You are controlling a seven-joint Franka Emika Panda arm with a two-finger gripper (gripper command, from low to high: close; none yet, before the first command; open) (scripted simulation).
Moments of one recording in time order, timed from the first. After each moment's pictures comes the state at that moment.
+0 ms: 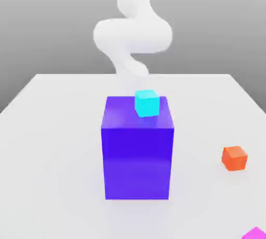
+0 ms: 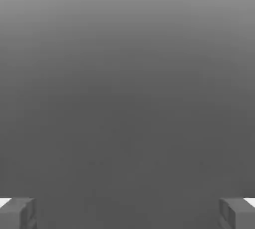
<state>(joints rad) 0.01 -0.71 0.02 -2.28 0.00 2.32 0.79</state>
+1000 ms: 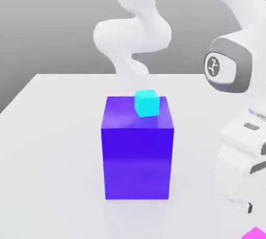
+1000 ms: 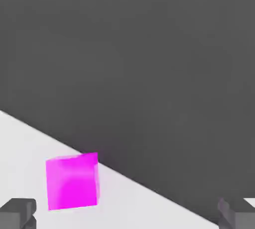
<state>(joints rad) 0.23 0.39 0.19 -2.10 -0.15 2.53 0.77</state>
